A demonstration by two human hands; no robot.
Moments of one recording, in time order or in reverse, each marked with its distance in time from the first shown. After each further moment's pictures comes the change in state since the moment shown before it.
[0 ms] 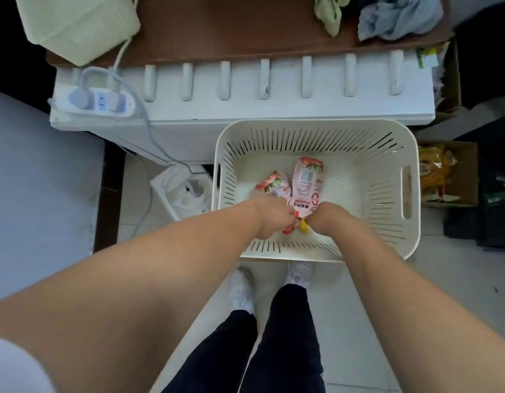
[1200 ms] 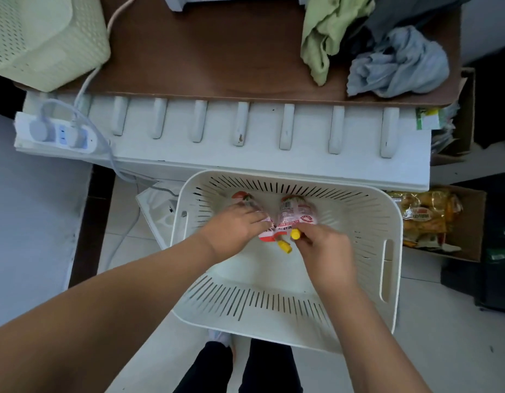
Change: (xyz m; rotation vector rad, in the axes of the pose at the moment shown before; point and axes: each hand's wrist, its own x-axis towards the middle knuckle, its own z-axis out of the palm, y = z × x) left_hand 0.039 -0.061 0.029 -0.217 0.746 -0.206; right_hand 0.042 0.045 -0.034 0.245 0.769 -0.525
